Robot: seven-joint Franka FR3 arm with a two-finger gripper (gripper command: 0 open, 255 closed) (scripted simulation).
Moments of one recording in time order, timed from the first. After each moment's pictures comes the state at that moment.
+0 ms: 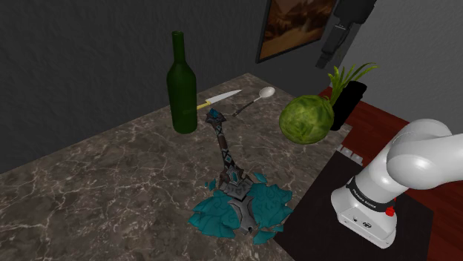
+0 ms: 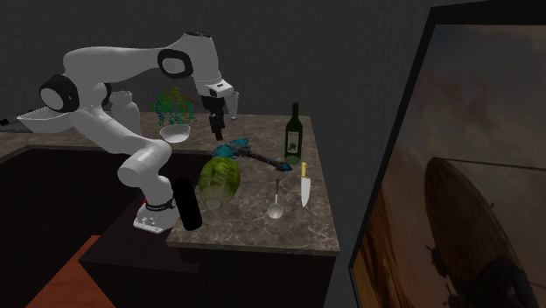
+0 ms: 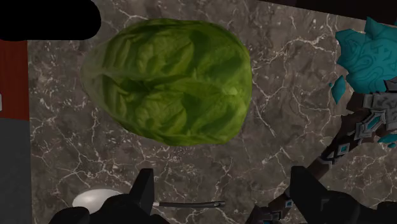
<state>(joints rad) -0.02 -0.80 0.06 -2.32 0.12 1.58 -0.17</state>
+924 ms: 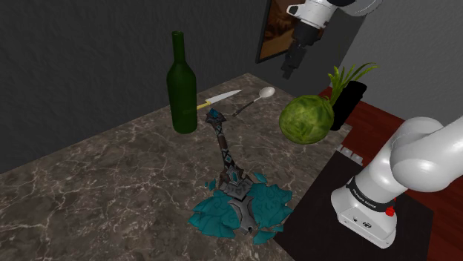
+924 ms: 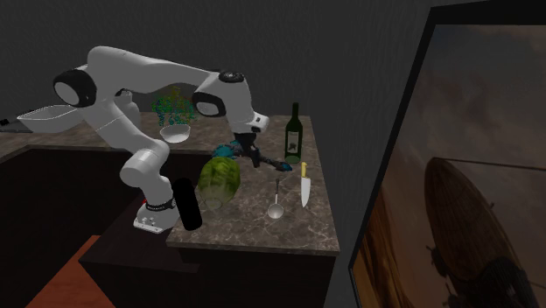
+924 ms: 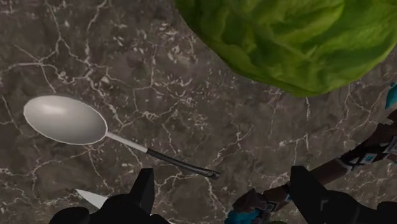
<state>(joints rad) 0.11 -0.45 -0.18 -2.32 0.18 1.93 -0.73</state>
